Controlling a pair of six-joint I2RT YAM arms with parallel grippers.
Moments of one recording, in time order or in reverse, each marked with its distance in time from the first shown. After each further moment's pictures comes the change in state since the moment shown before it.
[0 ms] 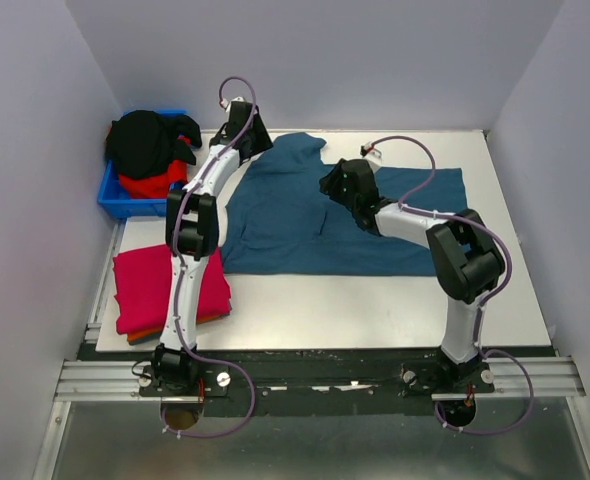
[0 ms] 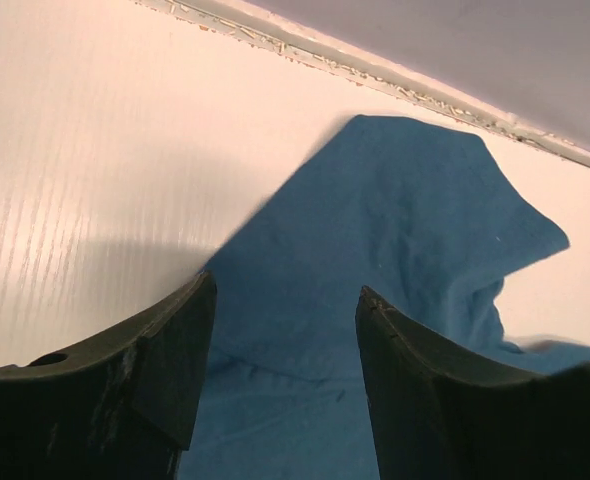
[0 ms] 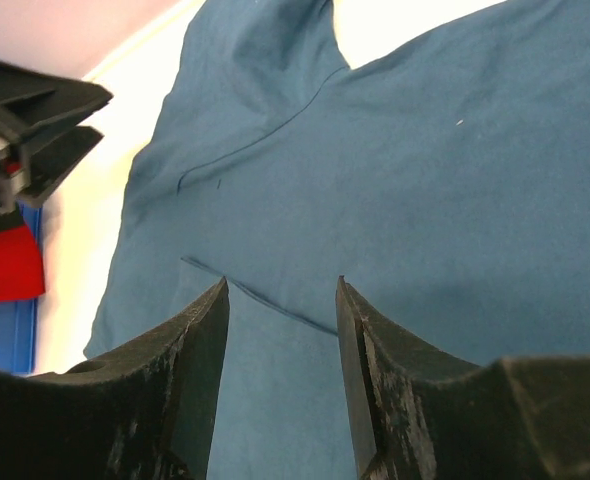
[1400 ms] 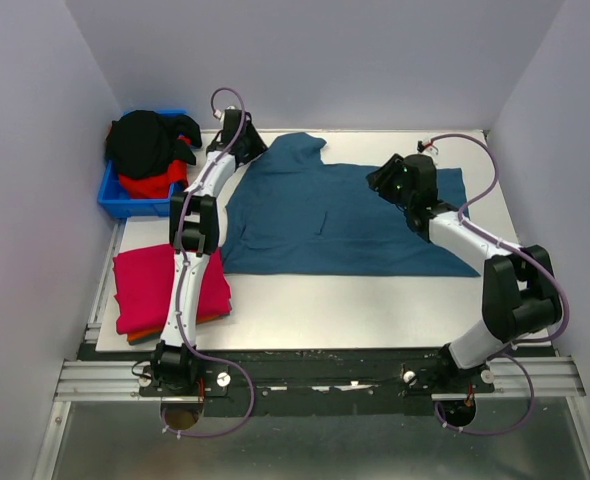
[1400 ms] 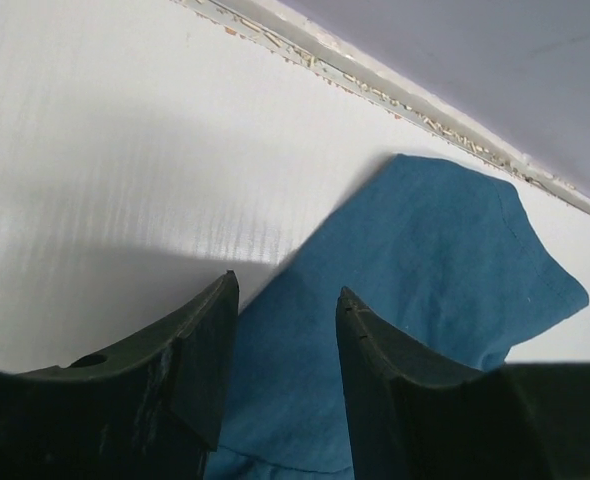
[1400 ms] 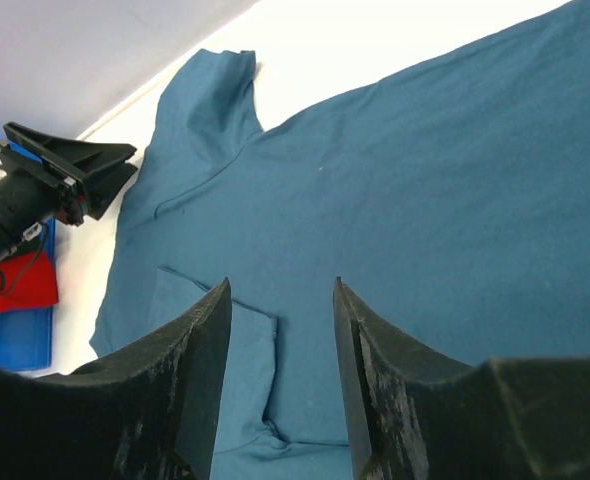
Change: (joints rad) left arm 0.056 0.209 0.153 0.068 0.100 -0.138; right arm -0.230 -0.362 -0.223 -0.111 -0.171 -0.063
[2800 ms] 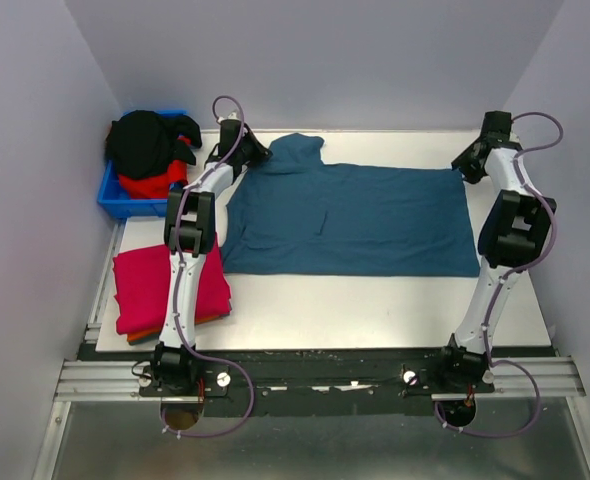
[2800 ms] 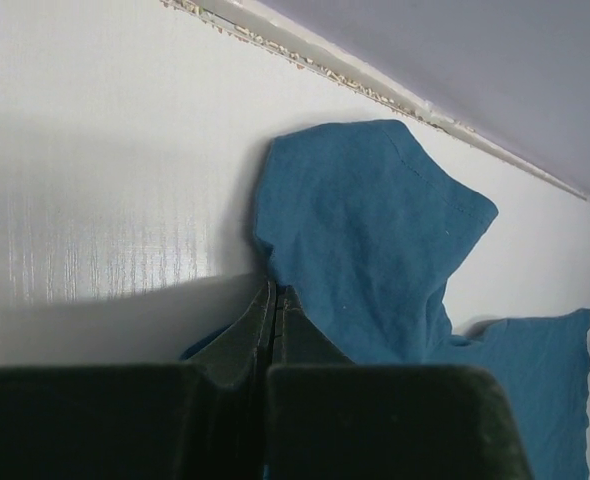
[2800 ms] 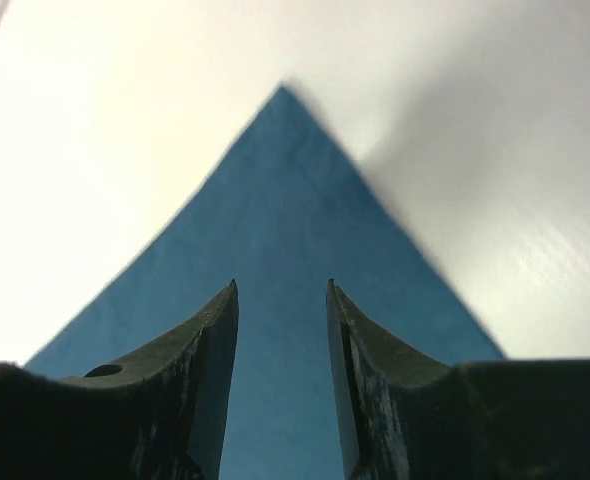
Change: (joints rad) left arm 0.016 -0.075 -0.290 0.361 0.238 -0.051; right arm -0.498 0.554 0.791 -0.739 -0.016 -0.104
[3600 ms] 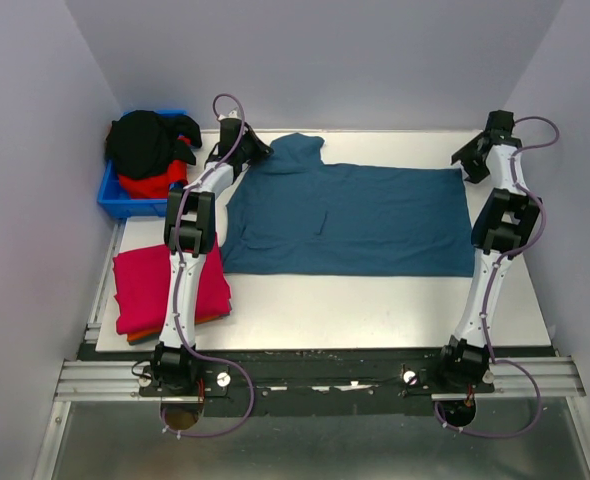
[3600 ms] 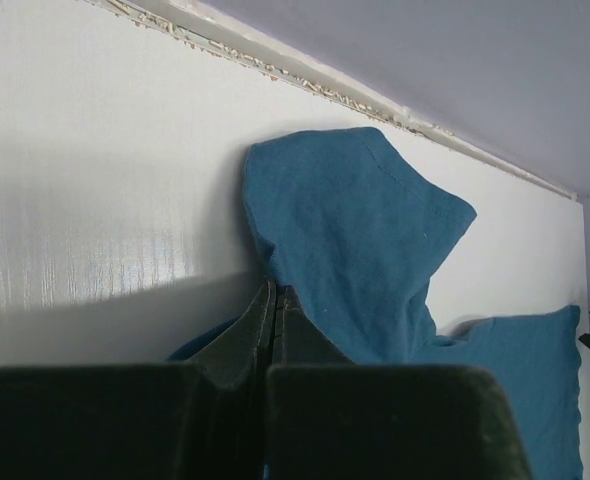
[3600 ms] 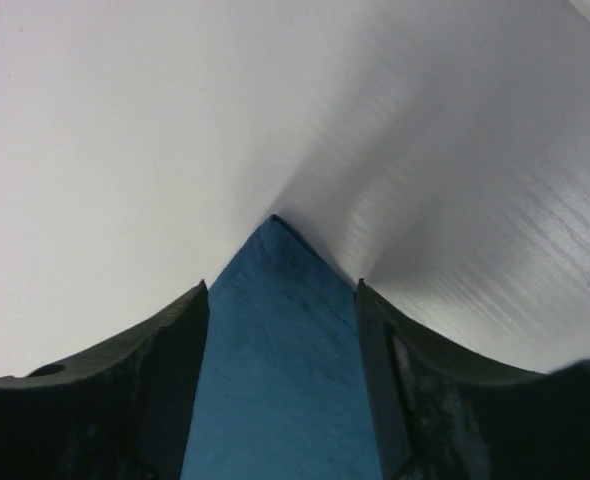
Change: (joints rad) left arm -0.006 -0.006 0.000 0.033 0.013 0.000; right arm -0.067 0.411 0.539 -0.185 -0.075 0.034
